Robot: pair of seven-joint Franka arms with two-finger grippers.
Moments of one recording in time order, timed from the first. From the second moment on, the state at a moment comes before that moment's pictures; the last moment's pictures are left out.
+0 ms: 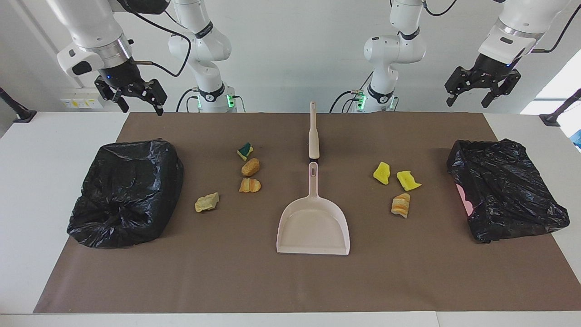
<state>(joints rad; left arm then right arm) -0.07 -0.10 0.02 -1.56 -0.01 1.49 0.06 -0.07 -0.03 0.03 -1.54 -0.01 1.48 0.09</state>
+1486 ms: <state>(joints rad) -0.24 -0.22 -0.01 -1.80 -0.02 1.52 -0.07 -0.06 -0.04 0.04 -1.55 -0.01 1.46 0.09</state>
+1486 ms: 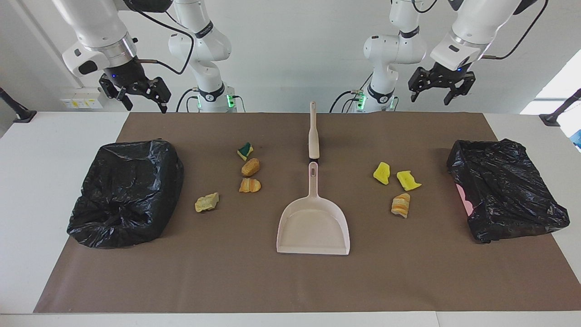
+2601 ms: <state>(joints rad) -0.82 -0.23 -0.01 -2.32 -0.05 1.98 -0.57 0.05 0.19 0.18 -1.48 -0.01 1.57 0.24</state>
